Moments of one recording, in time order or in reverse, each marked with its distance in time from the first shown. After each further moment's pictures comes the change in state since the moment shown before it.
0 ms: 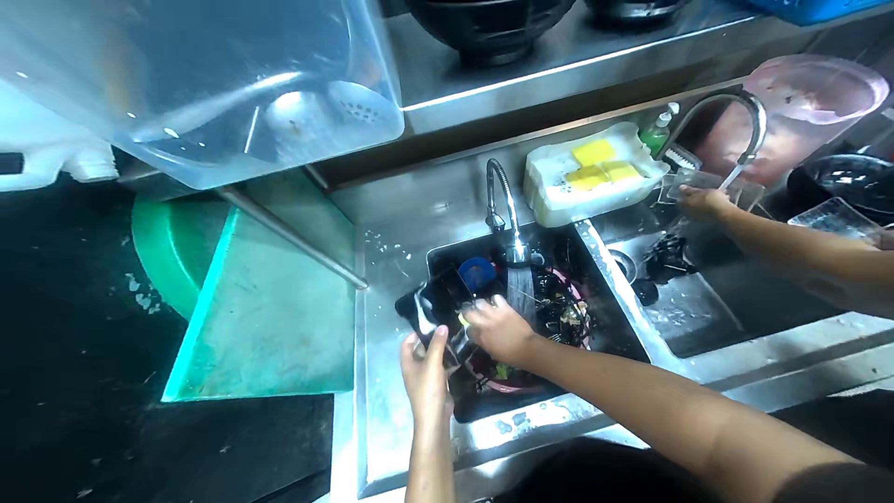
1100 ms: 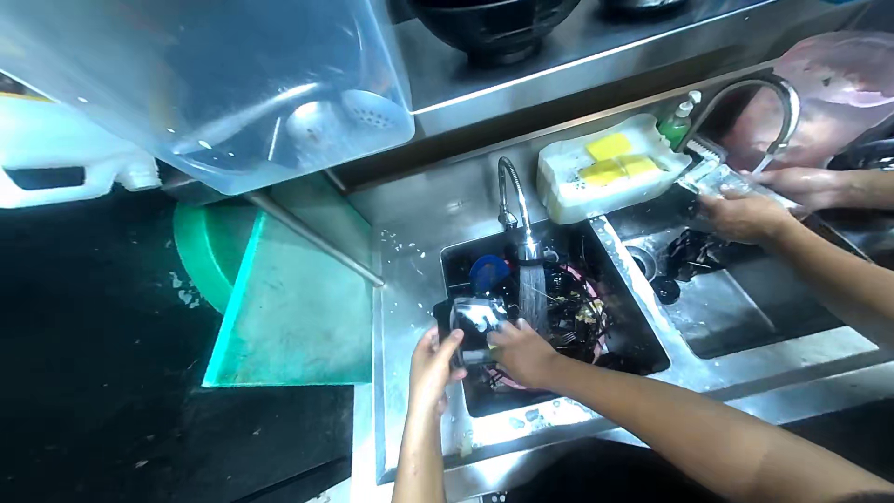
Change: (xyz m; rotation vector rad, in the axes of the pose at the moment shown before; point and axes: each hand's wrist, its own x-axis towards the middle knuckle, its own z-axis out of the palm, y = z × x) left_hand 0.016 0.013 -0.027 0.292 -0.226 -0.121; right_hand -0.030 -0.014 0.021 0.302 -0.248 0.048
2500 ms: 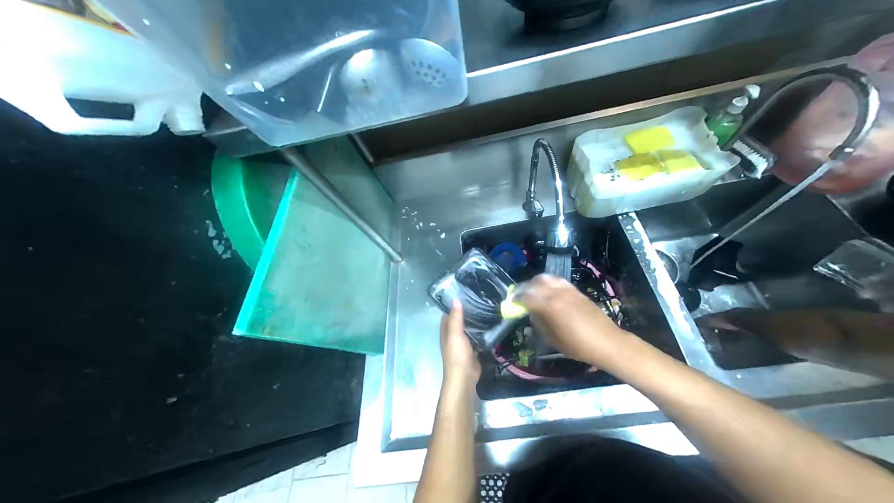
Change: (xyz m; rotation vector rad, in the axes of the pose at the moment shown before) left_hand 0.015 -0.026 0.026 -0.446 0.040 0.076; right_hand -0.042 -0.004 -0.081 0.150 0.500 -0.041
